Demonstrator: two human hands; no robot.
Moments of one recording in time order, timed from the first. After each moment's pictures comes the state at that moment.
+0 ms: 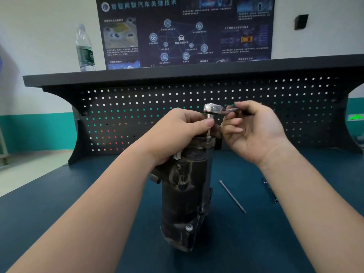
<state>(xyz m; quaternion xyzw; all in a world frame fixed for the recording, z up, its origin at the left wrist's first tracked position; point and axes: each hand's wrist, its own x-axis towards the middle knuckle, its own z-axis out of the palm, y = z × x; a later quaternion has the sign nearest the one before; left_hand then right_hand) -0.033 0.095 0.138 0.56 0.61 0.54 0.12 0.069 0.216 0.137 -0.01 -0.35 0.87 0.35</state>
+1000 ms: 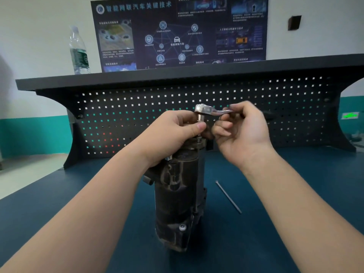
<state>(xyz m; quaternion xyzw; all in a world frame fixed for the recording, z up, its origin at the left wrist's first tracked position) -0.038 0.098 0.136 0.58 0.61 0.53 0.07 0.062 0.205 0.132 0.02 -0.30 0.86 0.41</state>
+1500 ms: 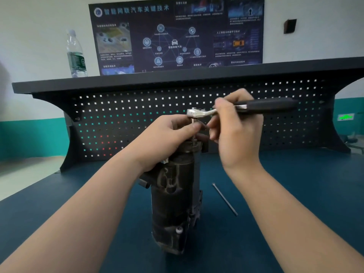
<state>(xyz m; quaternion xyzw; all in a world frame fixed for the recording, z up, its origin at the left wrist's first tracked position) -0.036 0.096 0.136 0.60 0.60 0.53 0.07 0.064 0.193 0.123 0.09 -0.58 0.46 0.66</state>
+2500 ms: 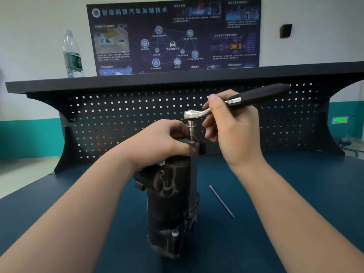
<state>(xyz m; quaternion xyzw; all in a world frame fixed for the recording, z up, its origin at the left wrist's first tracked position) -0.042 0.093 0.143 0.59 0.67 0.44 0.06 0.070 0.199 0.129 0.07 -0.64 0.46 0.62</state>
